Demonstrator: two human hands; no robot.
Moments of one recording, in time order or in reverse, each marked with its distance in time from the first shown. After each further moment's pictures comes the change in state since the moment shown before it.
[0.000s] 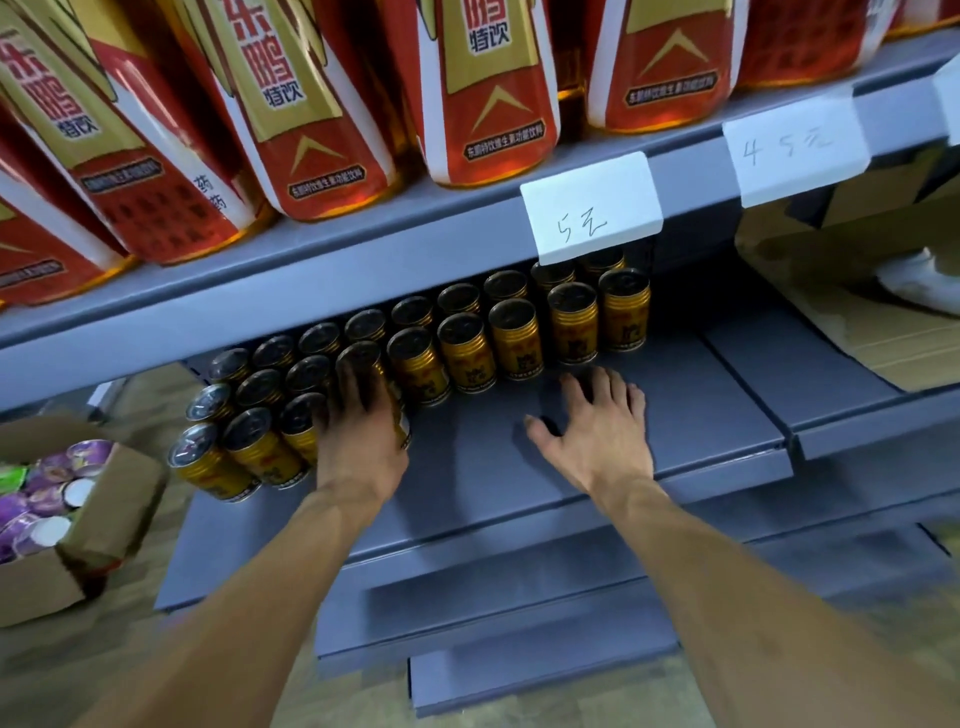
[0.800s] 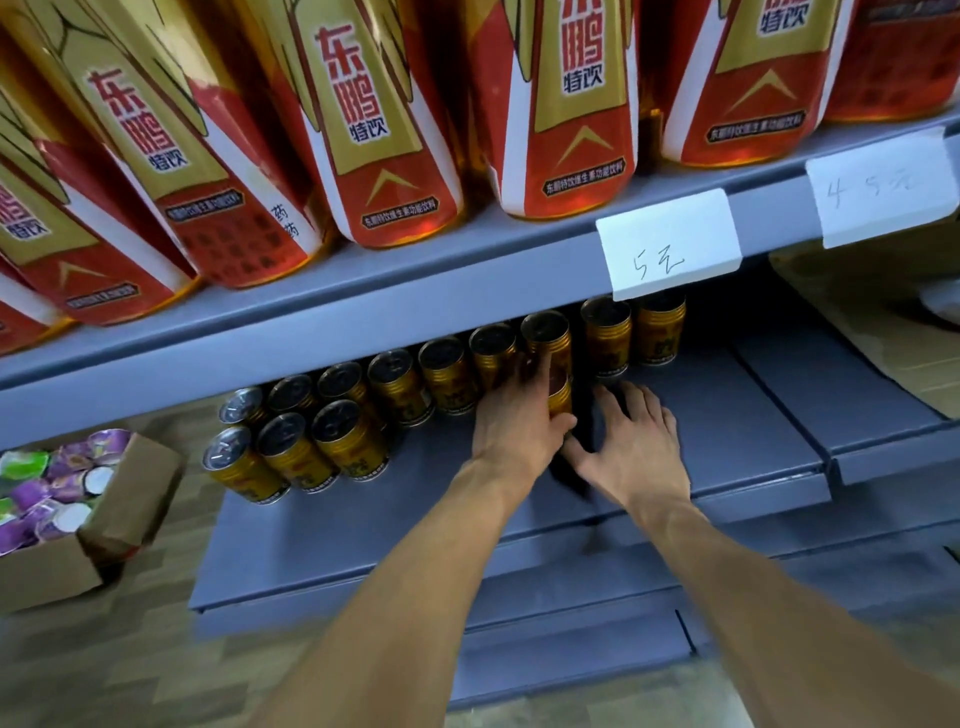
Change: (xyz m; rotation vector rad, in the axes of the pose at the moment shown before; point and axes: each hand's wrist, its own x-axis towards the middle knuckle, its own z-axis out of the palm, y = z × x) left_hand 0.018 0.107 -0.025 -0.352 0.033 0.277; right_hand -0.001 0.001 0.001 0.157 0.084 0.005
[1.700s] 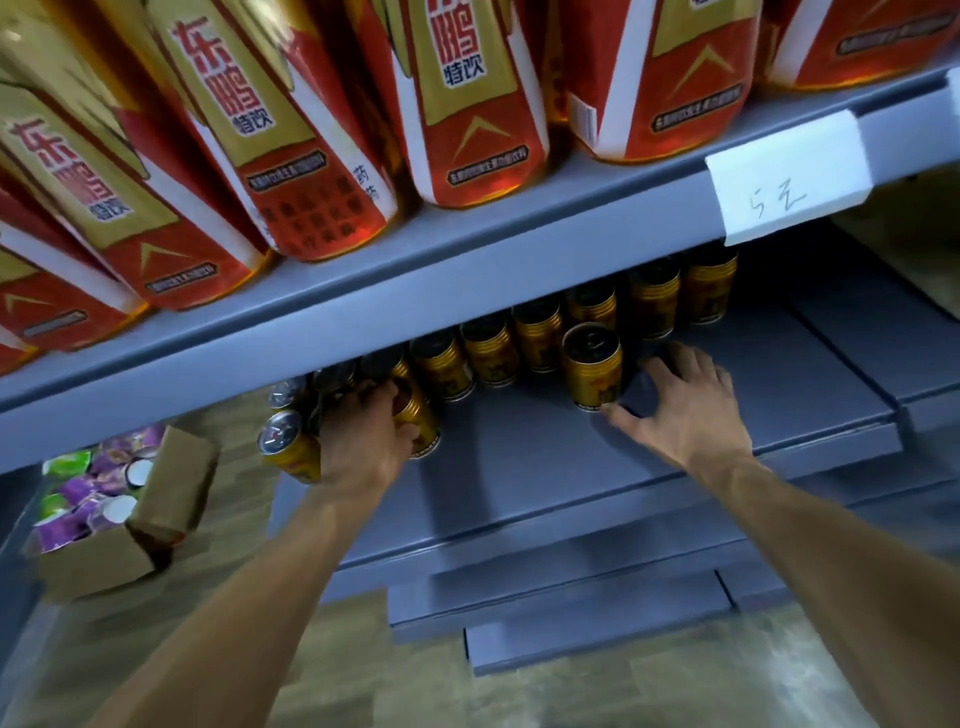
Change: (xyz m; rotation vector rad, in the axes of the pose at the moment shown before) left_hand -0.077 -0.171 -0.059 0.243 -0.035 -0.359; right_hand 0.004 -0.005 0.006 -0.083 -0.048 -0.043
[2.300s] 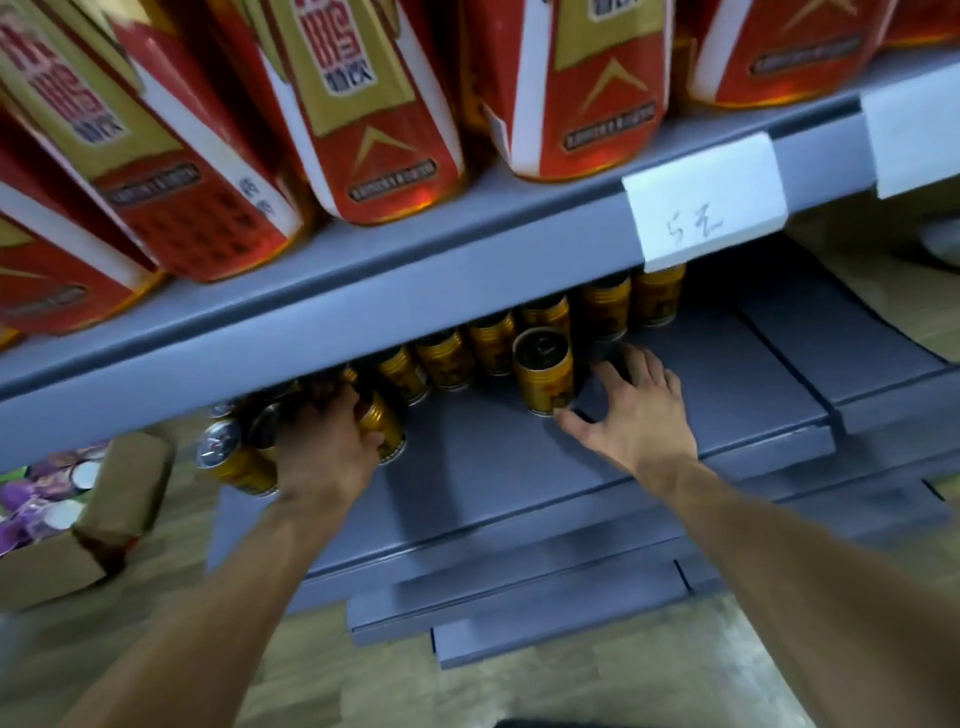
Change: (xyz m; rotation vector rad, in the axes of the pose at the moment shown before) left_hand 0.000 0.034 0.008 0.001 0.002 0.001; right_hand -0.009 0.013 0.001 -0.016 0.017 0.035
